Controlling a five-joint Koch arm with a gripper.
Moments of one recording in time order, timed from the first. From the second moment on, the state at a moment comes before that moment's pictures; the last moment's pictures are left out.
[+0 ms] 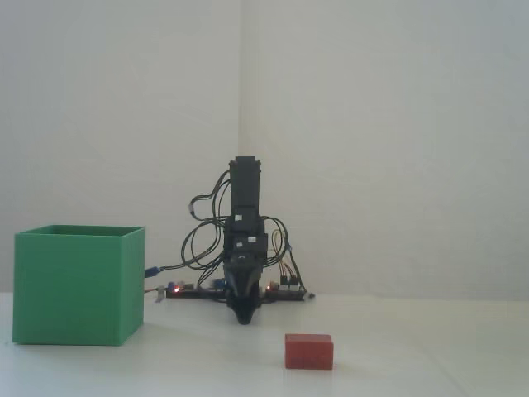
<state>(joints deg) -1.7 128.1 175.0 -1.4 0.2</state>
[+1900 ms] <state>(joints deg) -8.8 51.4 33.9 91.1 -28.8</state>
